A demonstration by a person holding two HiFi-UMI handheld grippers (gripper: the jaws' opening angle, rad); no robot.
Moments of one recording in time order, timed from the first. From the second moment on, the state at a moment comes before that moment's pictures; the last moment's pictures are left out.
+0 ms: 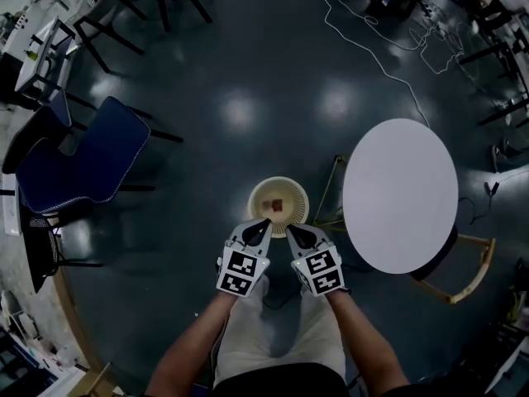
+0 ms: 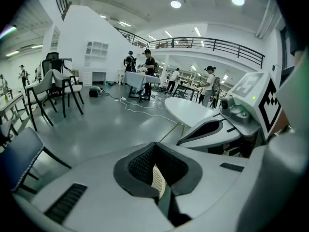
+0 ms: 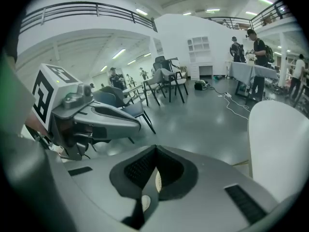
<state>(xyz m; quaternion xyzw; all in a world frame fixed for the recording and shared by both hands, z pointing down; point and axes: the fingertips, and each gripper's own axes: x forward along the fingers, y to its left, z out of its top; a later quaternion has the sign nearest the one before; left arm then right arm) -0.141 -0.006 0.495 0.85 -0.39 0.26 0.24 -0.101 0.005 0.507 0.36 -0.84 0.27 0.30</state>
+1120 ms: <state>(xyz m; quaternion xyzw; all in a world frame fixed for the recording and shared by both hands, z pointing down) -0.208 0.030 0.290 0.89 -0.39 0.19 0.16 -0.170 0.022 0.277 0.42 -0.86 0.21 0.20</state>
